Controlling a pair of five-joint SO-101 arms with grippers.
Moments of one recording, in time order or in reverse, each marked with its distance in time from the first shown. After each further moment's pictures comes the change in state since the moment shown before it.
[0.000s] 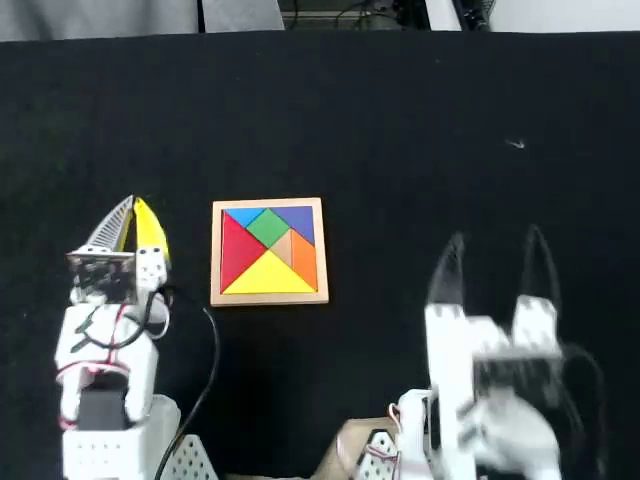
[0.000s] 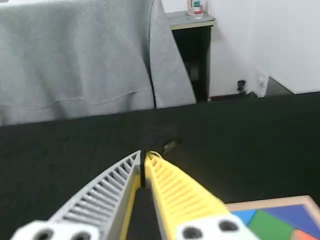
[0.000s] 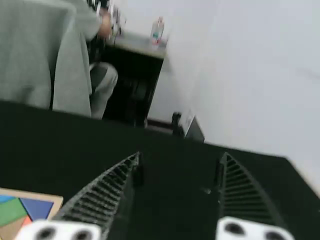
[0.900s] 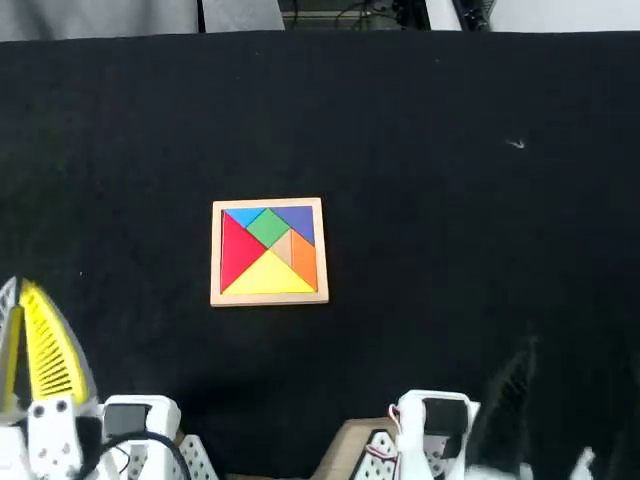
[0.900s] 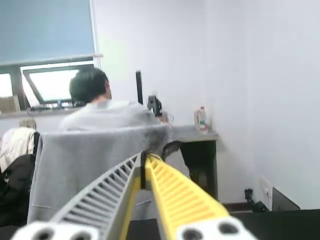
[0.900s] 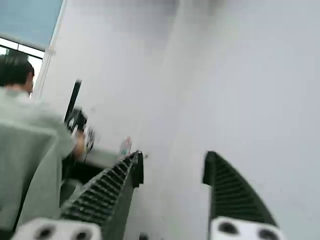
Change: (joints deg) left arm 0.2 0.9 -60.5 36.4 0.5; right arm 0.0 0.3 -30.6 -0.4 0.4
